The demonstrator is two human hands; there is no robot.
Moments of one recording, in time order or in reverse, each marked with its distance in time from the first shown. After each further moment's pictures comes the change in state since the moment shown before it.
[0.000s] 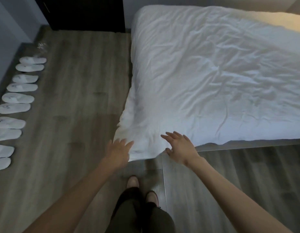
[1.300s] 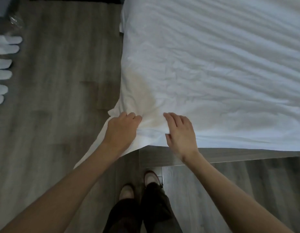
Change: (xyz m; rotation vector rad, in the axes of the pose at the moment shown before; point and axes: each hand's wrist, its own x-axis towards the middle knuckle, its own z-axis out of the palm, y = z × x) left_hand 0.203 0.014 -0.034 -0.054 0.716 0.181; right_hand 0.183 0.077 0.043 -0.050 0.469 -0.058
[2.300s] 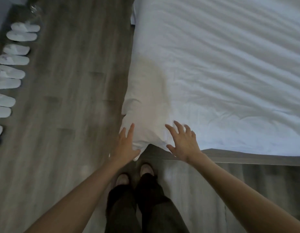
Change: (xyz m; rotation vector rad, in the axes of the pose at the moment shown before) left_hand -0.054 0.058 0.052 -0.456 -0.440 -0.600; right_hand -0.029 0.050 -0.027 -0.017 -0.545 0.028
